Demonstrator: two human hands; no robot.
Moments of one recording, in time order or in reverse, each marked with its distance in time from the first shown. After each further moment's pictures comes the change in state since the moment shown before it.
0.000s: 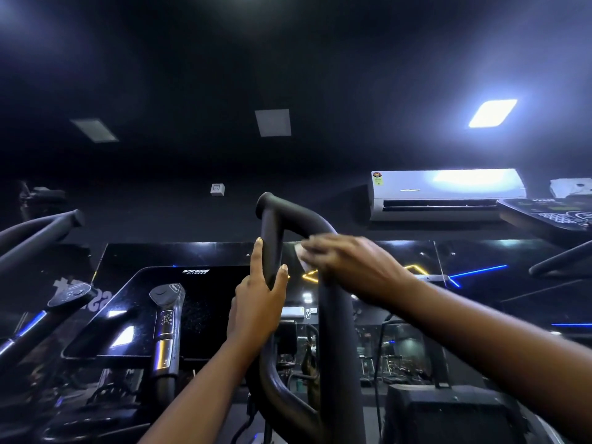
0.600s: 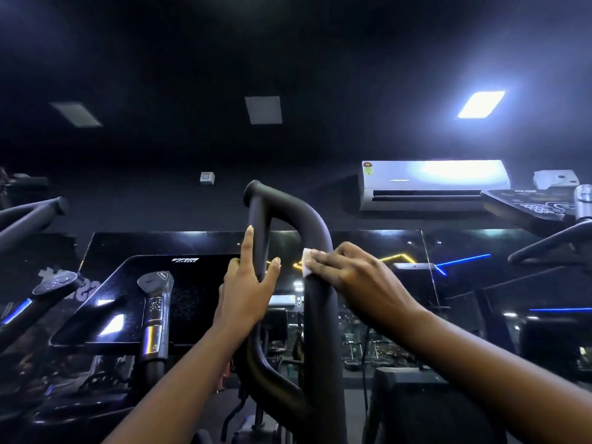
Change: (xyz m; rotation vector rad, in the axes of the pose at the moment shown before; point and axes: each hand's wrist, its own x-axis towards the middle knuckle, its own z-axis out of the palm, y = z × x) left_hand -0.007 0.007 -0.003 0.059 -0.005 0.042; right_hand -0.047 -0.016 0.006 -0.002 0.183 0.141
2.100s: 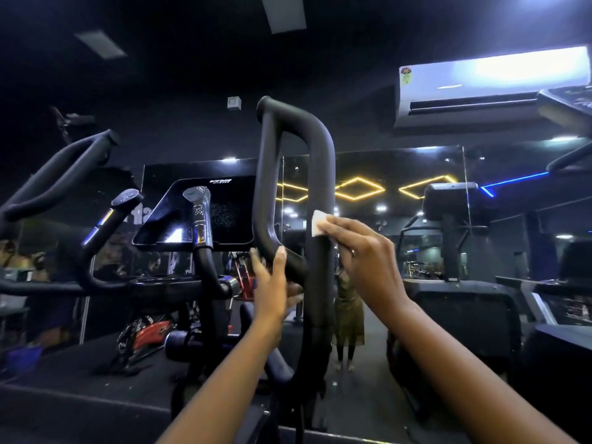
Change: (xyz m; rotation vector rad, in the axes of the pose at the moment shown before) left_hand -0.157 -0.009 0.027 -0.644 0.004 -0.526; right_hand -0.084 -0.092 -0.028 0.582 0.168 0.608
